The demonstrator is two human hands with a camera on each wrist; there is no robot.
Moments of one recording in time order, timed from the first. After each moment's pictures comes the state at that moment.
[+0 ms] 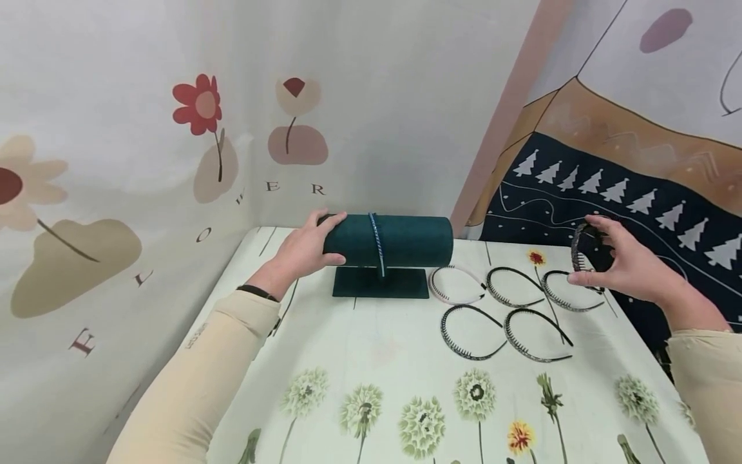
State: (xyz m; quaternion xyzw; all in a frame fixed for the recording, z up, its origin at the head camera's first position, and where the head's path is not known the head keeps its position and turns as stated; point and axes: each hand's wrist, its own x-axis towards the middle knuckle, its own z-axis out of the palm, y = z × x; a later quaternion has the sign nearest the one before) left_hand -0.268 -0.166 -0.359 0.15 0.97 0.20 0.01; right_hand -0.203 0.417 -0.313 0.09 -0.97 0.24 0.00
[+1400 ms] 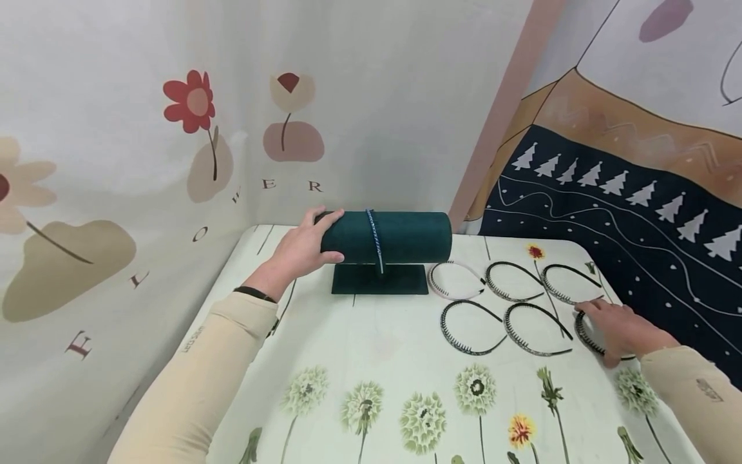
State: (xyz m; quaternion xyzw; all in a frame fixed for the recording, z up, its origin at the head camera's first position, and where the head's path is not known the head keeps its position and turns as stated) left_hand -0.272 -0.165 -0.364 0.14 0.97 0.19 0.00; right_hand -0.179 0.475 -0.447 0.13 -0.98 -0.05 -0.15
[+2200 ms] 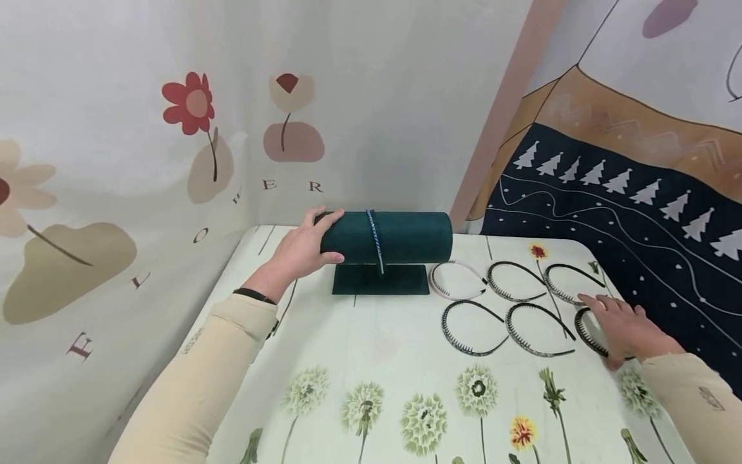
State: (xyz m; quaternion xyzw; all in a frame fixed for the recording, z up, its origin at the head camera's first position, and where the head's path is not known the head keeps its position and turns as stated) left_hand -0.269 -0.165 -0.364 0.14 0.97 0.19 0.00; right_hand -0.172 0.482 -0.461 0.09 -0.99 -0.07 -0.11
